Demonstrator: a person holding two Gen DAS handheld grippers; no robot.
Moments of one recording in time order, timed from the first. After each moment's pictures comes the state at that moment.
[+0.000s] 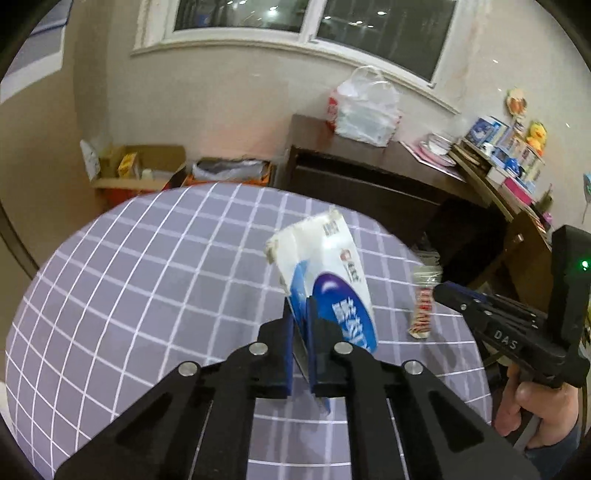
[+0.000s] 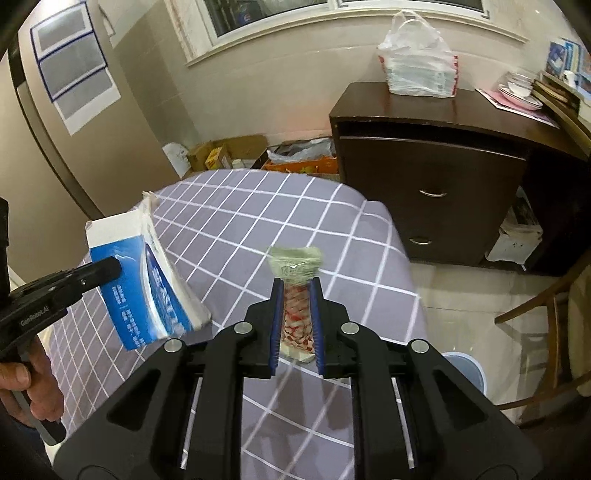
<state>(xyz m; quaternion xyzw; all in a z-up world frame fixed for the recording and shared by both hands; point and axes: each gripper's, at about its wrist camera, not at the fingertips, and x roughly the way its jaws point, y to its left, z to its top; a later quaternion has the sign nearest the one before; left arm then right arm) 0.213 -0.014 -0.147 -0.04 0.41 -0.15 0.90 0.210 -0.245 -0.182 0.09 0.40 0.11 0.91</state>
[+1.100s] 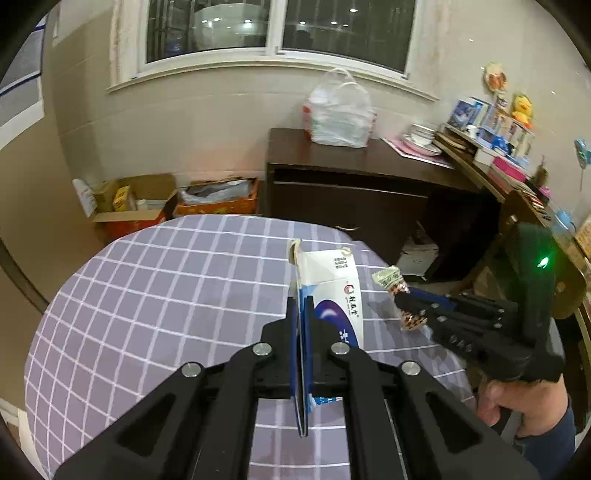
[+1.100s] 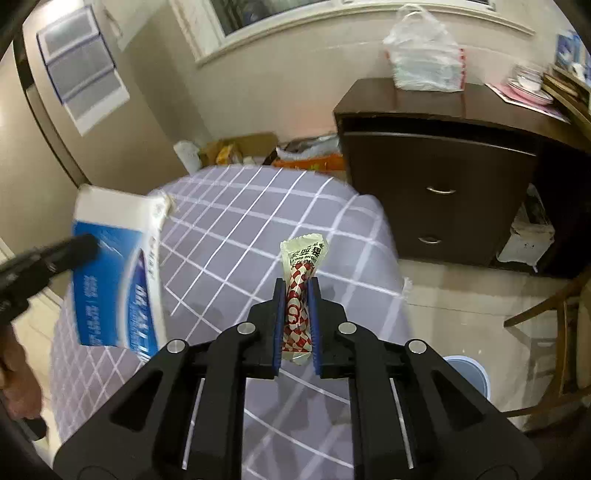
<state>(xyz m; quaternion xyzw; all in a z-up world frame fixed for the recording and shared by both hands) 0.195 -0.067 -0.118 0.02 0.38 -0.16 0.91 0.208 -0.280 -0.190 0.11 0.40 0.15 0.90</state>
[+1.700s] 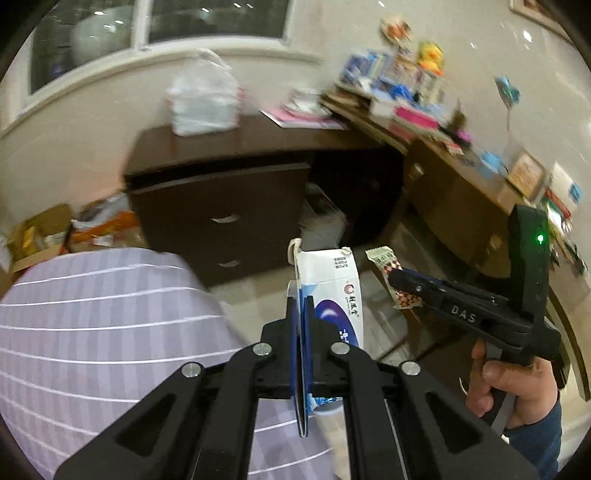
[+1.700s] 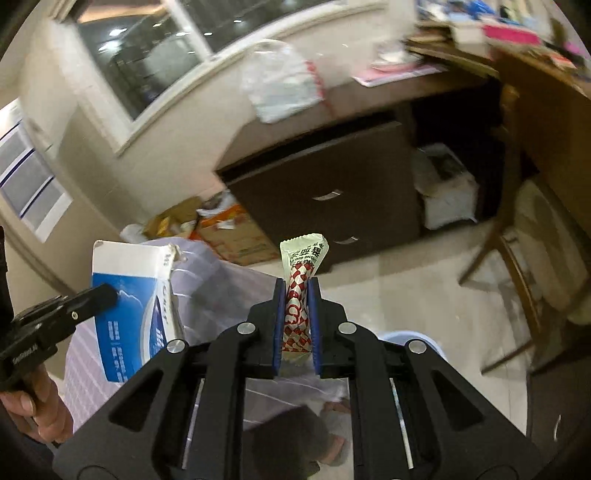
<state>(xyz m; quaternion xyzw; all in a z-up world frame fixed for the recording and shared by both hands) 0.182 -0.269 -0.139 0.08 0.41 -0.33 0.85 0.130 -0.484 -0.200 0.24 0.36 0.00 0.90</state>
